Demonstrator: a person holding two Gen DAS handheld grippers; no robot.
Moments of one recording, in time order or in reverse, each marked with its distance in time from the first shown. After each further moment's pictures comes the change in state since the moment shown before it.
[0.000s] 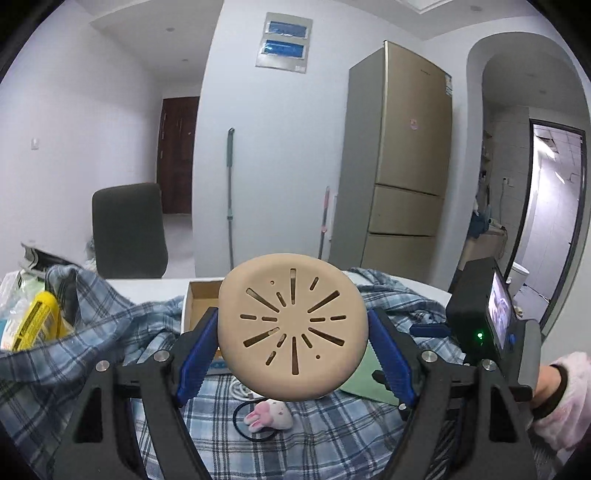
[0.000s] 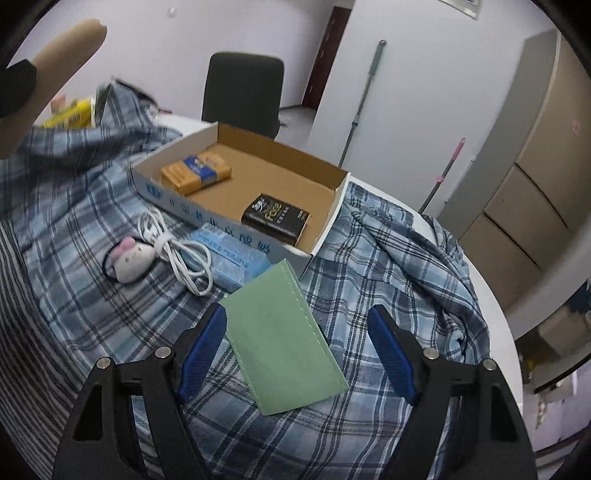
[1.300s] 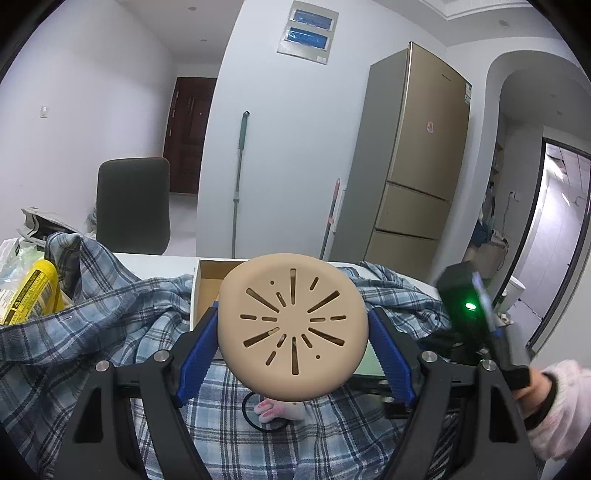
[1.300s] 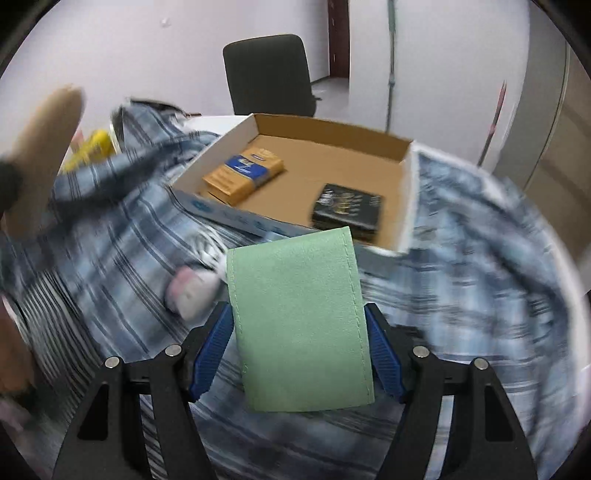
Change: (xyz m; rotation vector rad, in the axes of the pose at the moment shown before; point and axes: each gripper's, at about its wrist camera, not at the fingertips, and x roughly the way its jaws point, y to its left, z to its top) left arm 0.000 0.026 -0.006 -0.087 0.027 -0.008; right arm 0.030 0.010 0.025 0.164 0.111 0.281
